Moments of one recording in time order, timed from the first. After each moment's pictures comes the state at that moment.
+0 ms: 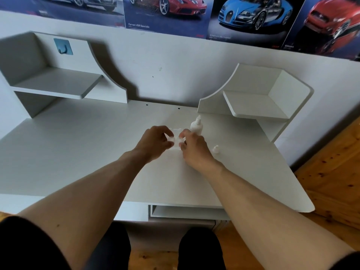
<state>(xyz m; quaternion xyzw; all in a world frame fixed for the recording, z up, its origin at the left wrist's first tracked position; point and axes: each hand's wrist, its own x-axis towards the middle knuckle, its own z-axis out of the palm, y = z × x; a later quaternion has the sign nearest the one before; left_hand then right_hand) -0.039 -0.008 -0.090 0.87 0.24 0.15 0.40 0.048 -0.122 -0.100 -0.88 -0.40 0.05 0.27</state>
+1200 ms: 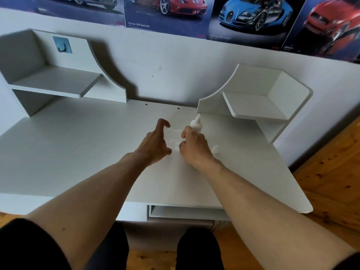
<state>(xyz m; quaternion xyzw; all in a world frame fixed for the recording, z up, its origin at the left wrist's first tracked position) -0.039 -0.014 -0.096 0.89 0.22 0.13 0.37 0.047 -0.119 -0.089 -0.89 -0.37 0.04 0.25</state>
